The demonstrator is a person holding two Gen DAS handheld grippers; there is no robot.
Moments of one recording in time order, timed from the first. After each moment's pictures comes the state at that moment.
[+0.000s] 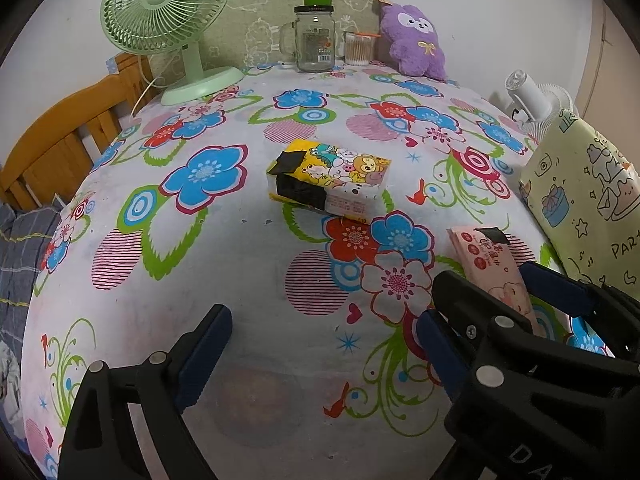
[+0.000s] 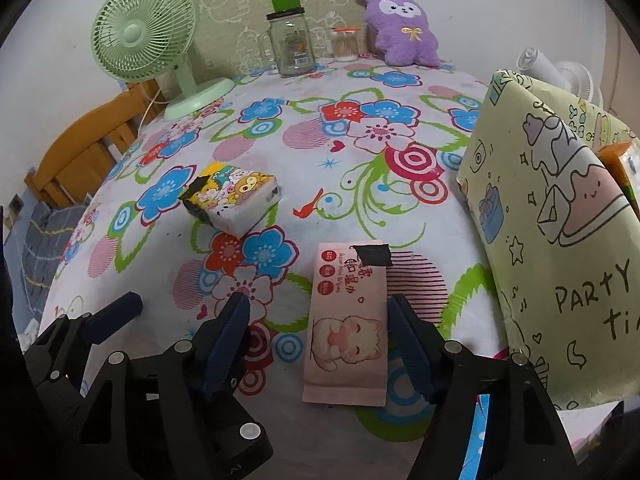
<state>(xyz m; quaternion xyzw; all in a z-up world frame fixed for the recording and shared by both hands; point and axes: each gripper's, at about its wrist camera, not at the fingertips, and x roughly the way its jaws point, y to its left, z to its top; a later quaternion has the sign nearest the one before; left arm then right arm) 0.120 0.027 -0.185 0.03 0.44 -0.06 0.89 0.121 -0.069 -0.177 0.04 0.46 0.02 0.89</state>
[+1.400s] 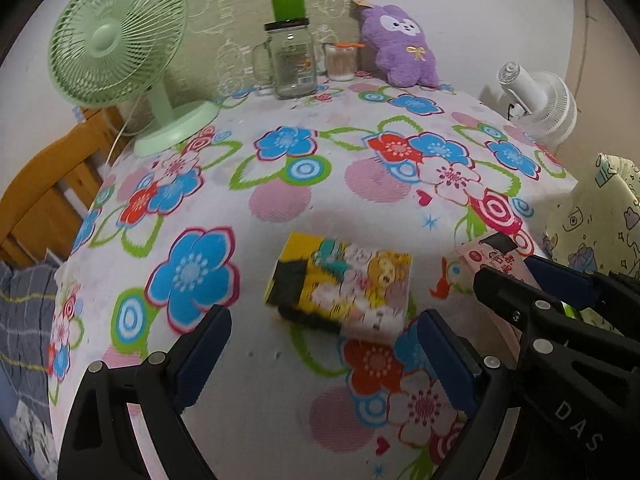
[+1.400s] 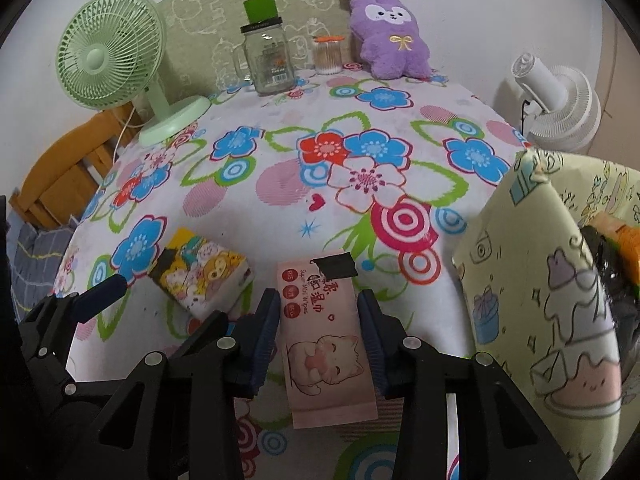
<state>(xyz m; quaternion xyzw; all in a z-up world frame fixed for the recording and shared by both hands) 0.190 0.018 -0.164 0.09 0.43 -0.09 0.89 0.180 -0.083 -0.160 0.05 0.46 -0.01 0.89</state>
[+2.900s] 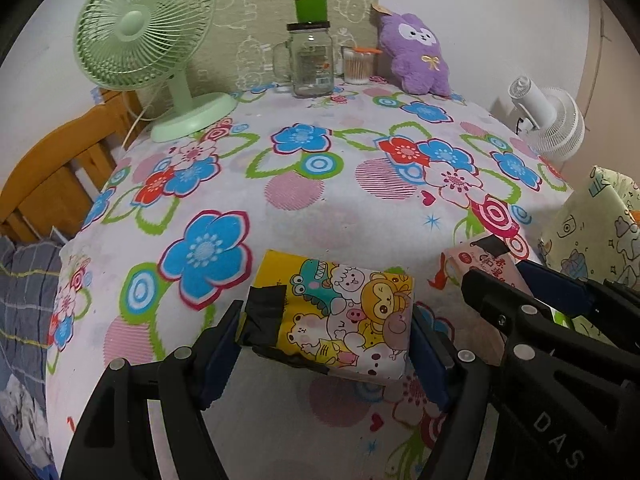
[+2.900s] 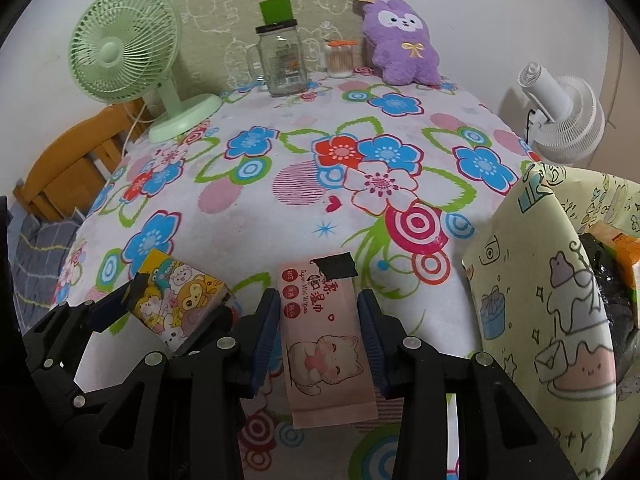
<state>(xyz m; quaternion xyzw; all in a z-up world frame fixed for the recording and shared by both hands) 0.171 0.027 -0.158 0.05 0.43 -0.06 0.90 0.172 -0.068 -0.153 0.03 0.46 0.00 0.89</state>
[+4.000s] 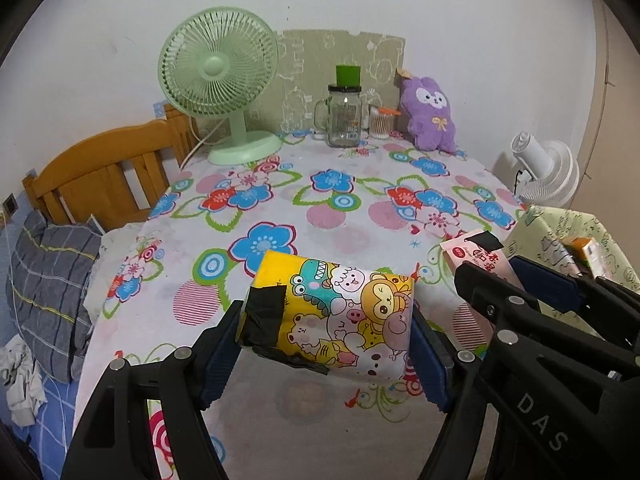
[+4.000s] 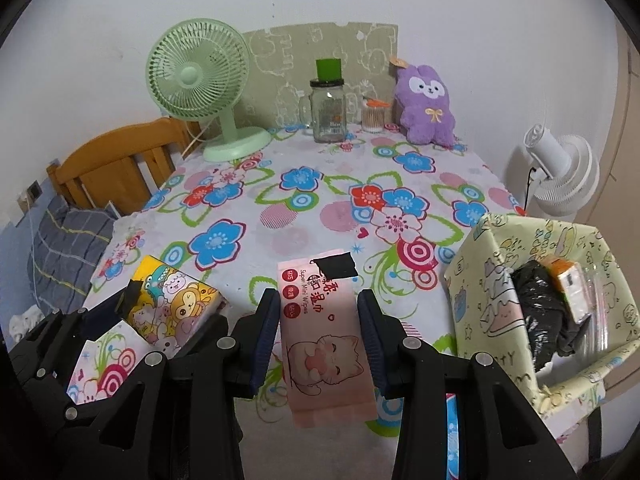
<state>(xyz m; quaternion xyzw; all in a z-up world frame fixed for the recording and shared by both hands) 0.082 0.043 -0.099 0.01 0.36 -0.02 0.93 0.097 -0.044 -0.089 -0.01 0.38 0.05 0.92</state>
